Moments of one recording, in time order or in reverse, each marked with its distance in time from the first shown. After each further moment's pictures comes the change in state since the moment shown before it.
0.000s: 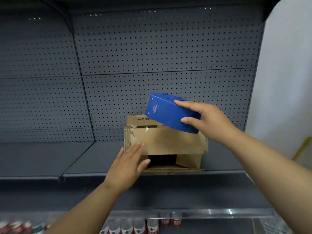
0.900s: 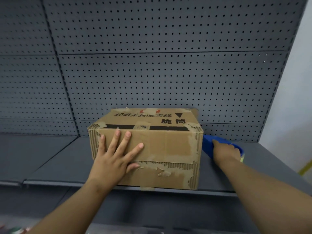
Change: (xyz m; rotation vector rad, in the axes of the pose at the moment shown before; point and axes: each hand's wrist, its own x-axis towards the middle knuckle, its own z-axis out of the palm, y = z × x) left_hand 0.085 -0.048 0.093 0.625 0.447 0.288; right_hand 0.043 0.278 0.094 -0.863 -0.425 0.714
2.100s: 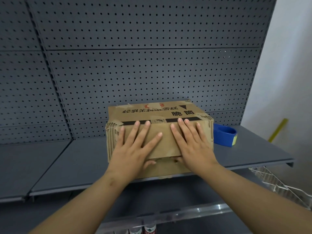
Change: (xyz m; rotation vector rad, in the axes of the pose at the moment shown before) left_hand 0.006 -0.025 -0.031 -0.181 -0.070 0.072; right_hand -0.145 -0.110 -0.029 -0.055 0.783 -0.461
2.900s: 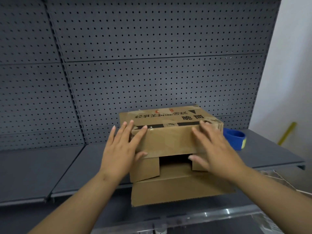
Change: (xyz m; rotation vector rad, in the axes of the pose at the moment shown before) left_hand -0.014 -0.054 -0.020 -0.132 -0.121 -0.225; right_hand -0.010 0.013 -0.044 0.192 -0.055 0.068
